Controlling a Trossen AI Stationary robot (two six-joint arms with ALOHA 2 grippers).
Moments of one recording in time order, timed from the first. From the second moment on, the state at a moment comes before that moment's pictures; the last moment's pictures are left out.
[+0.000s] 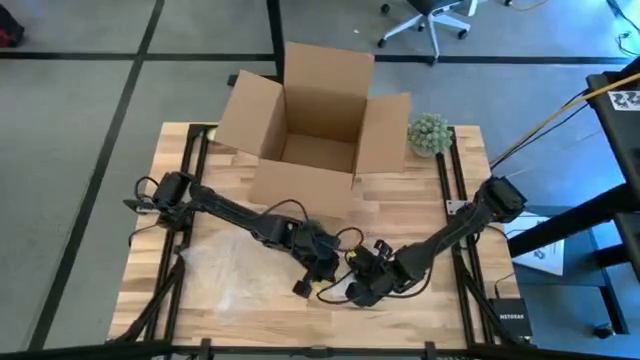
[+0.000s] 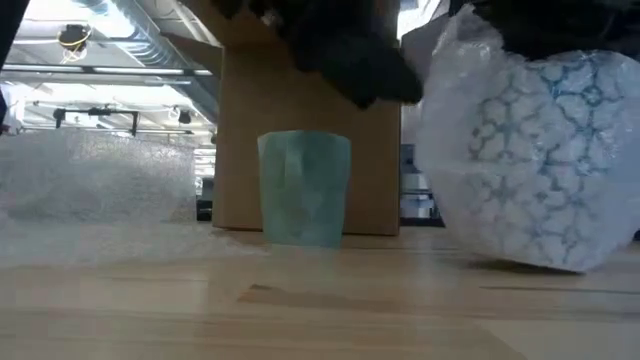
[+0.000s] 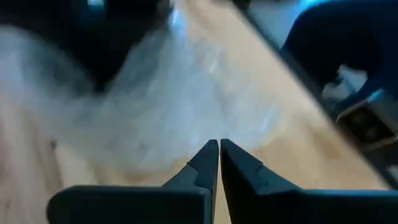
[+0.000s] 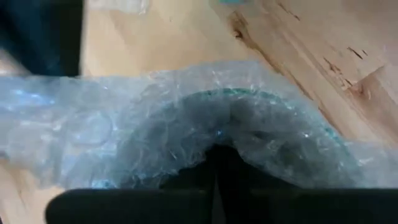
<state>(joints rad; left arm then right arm) -0.26 1.94 1.35 -0.10 0.24 0.11 0.57 1.78 1.17 -0.62 0.36 1.16</state>
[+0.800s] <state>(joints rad) -0.19 1.88 1.35 -0.06 0.20 0.10 0.49 1.75 1.16 -0.60 0.33 1.18</state>
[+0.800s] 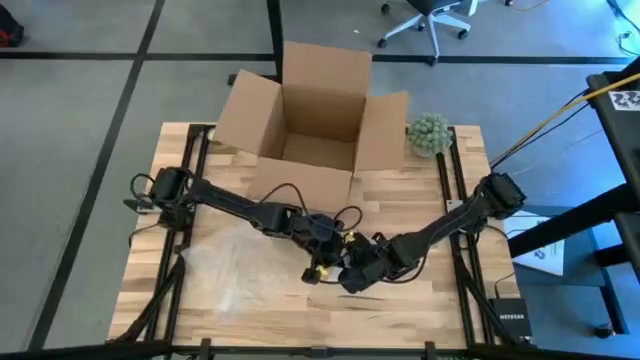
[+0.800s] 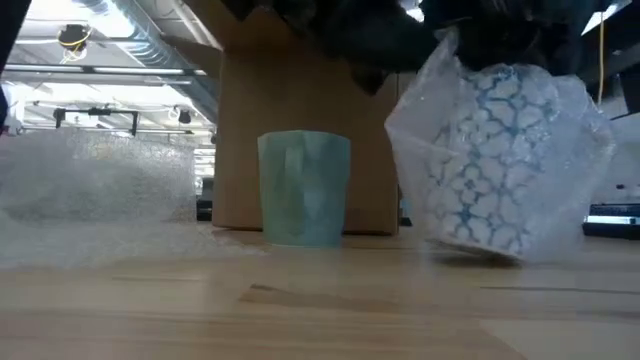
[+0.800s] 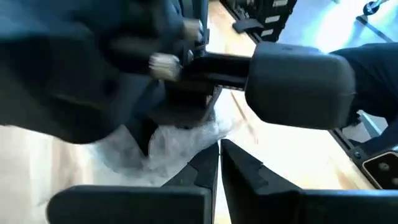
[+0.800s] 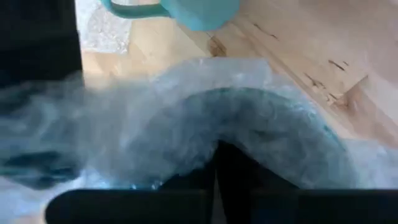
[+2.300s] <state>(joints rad) -0.20 1.95 1.32 0.03 0.13 0.14 0.50 1.74 1.38 -0.85 0.34 0.78</state>
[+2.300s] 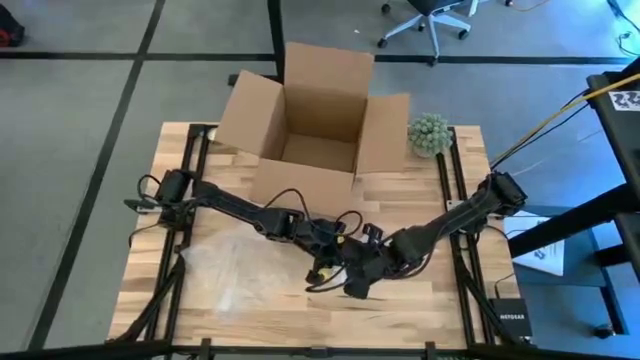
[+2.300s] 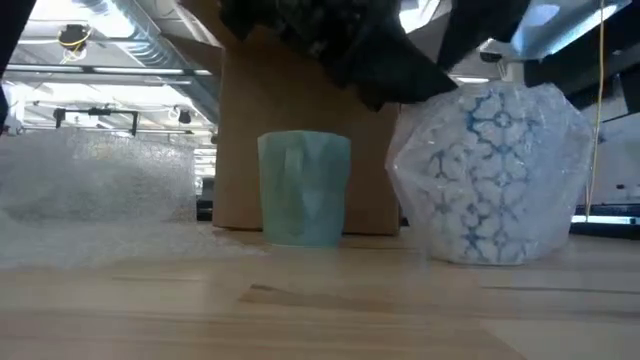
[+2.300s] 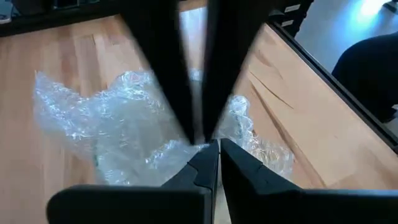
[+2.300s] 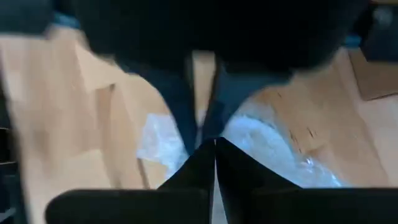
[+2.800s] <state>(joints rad) -0.20 1.95 1.32 0.05 0.13 0.16 0.49 1.74 1.14 -0.61 0.34 0.79</state>
